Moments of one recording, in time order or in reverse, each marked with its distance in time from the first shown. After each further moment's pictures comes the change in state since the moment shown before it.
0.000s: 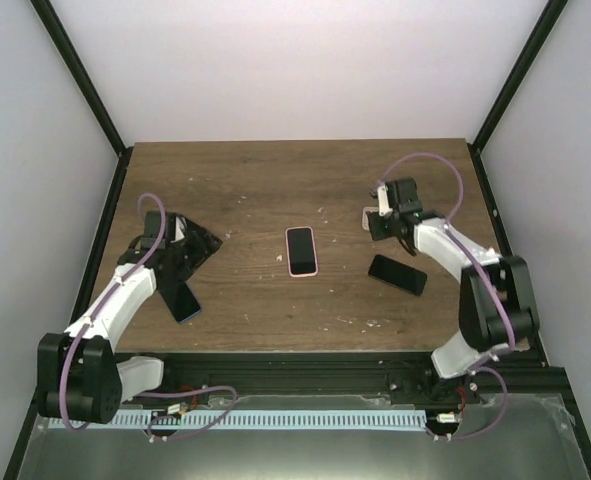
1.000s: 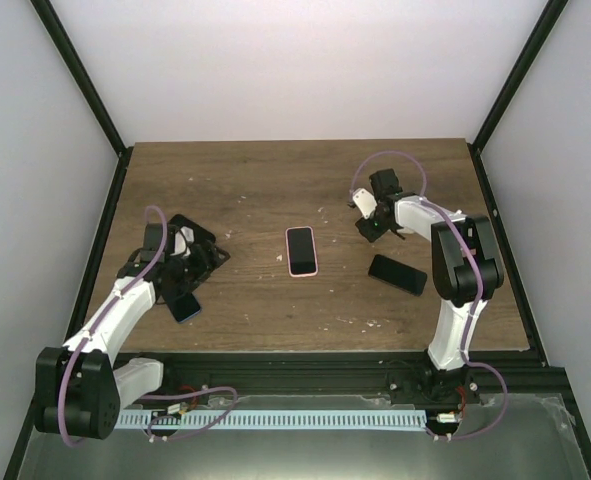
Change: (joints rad) left arm 0.000 -0.085 -0.109 0.005 0.172 0.072; right arm -0.001 0.399 0.301 -0.161 -0.043 -0.478
